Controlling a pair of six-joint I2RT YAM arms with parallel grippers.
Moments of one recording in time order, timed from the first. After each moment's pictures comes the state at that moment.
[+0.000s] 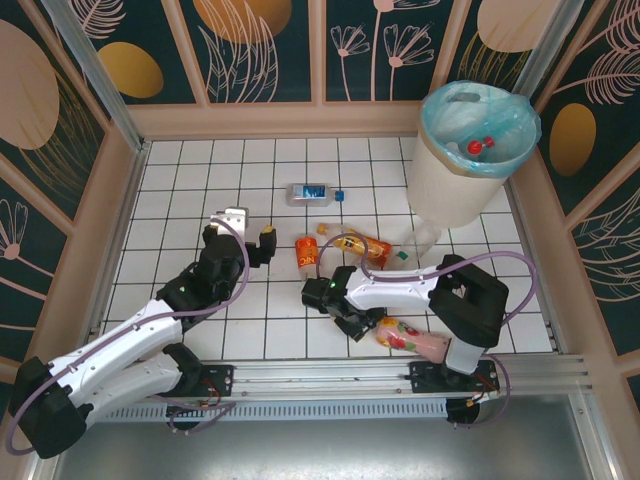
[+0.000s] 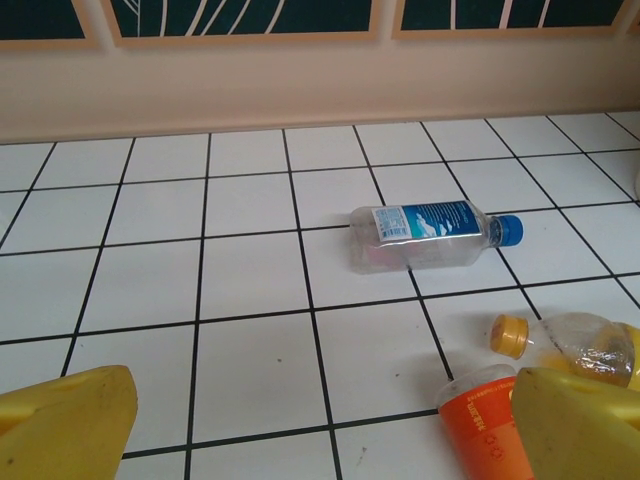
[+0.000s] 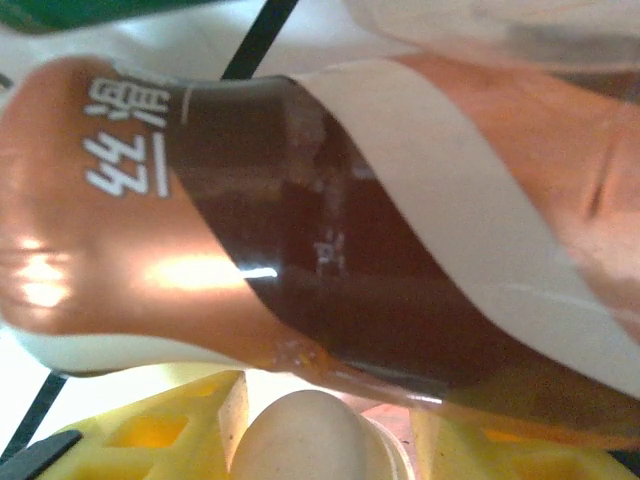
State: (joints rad) left arm -0.75 0.90 0.59 -0.10 -0.53 -0.29; right arm 1.18 1.73 1.02 -1.08 0.19 0.50
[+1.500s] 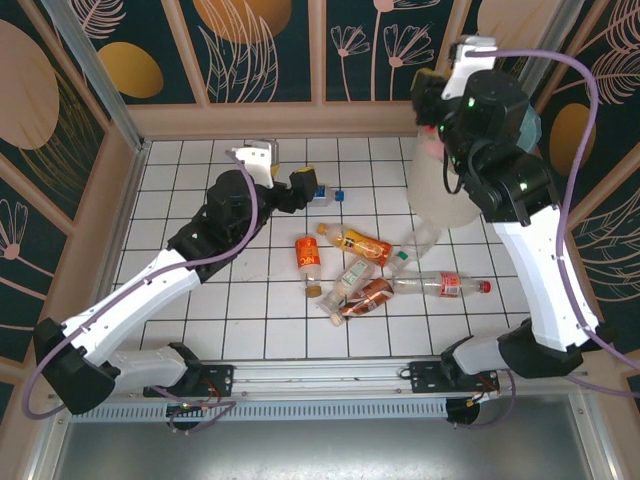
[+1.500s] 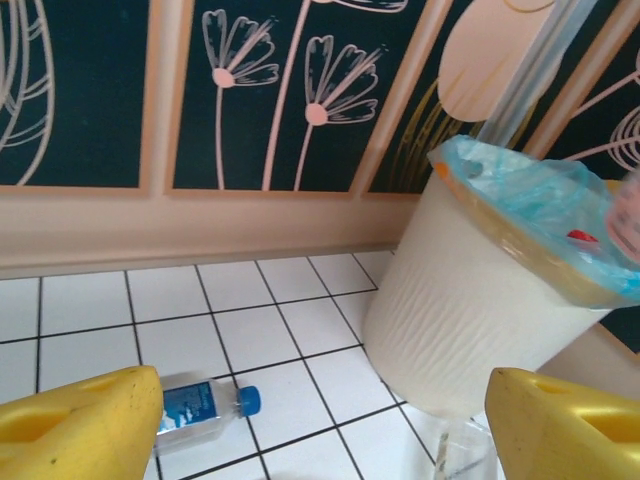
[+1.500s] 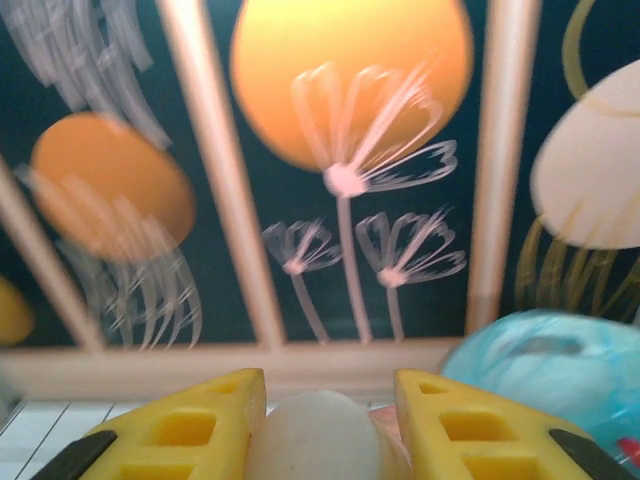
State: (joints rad) left arm -0.75 1.22 1.14 -0.07 -0.19 -0.39; right arm 0.51 1.38 2.00 -0.65 0.42 0.14
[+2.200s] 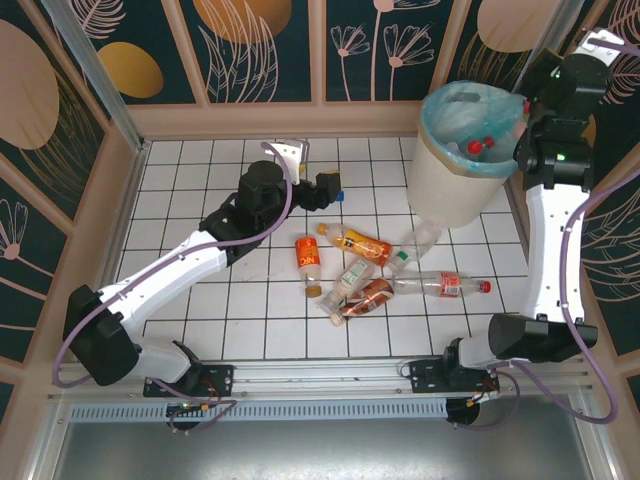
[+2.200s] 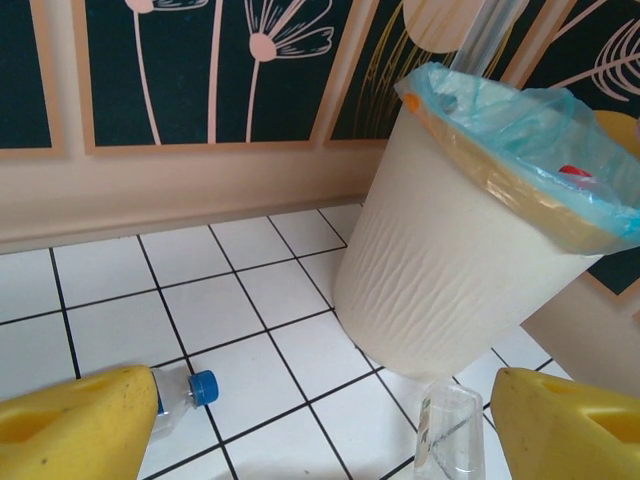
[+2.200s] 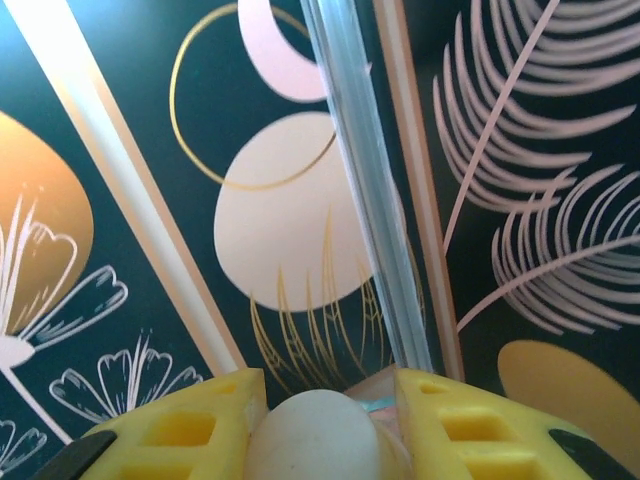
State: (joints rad) left arm -0.75 1.41 1.20 -0.01 -0.09 -0.37; right arm -0.09 1.43 1.85 -0.43 0.27 0.26
